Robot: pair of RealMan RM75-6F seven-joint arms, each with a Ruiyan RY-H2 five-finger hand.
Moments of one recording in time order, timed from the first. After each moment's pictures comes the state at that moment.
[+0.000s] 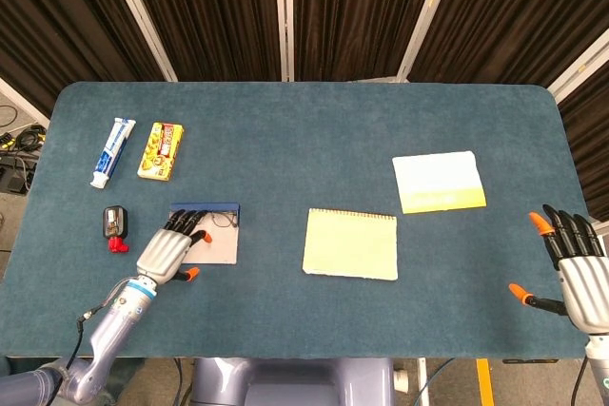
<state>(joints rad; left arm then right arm) -0.50 -1.61 -0.01 -1.33 1.37 1.07 0.17 0.09 -0.98 0.06 -1.67 -1.58 1.52 0.02</state>
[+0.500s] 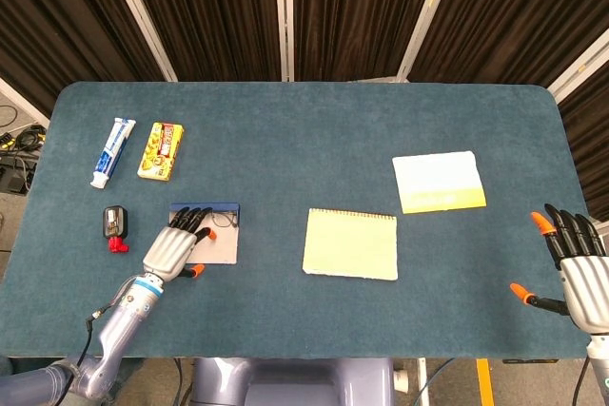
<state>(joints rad) -0.50 -1.66 -0.03 -1.26 1.38 1.07 0.16 0.09 -0.98 0.06 -1.67 -1.58 1.53 0.03</state>
